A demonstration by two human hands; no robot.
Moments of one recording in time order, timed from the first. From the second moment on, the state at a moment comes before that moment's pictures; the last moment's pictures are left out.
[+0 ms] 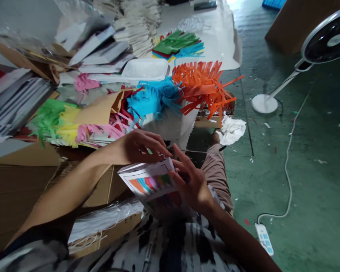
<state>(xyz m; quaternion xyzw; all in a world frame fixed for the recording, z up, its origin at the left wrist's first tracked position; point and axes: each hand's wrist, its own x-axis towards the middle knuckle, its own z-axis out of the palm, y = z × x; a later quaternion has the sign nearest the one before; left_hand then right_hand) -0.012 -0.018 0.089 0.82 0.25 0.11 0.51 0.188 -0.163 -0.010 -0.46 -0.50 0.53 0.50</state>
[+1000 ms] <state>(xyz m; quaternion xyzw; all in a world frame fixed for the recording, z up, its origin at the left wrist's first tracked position) -0.020 -0.053 0.067 0.81 0.25 0.15 0.50 0.186 -0.161 -0.017 -0.47 -0.44 0.54 0.54</state>
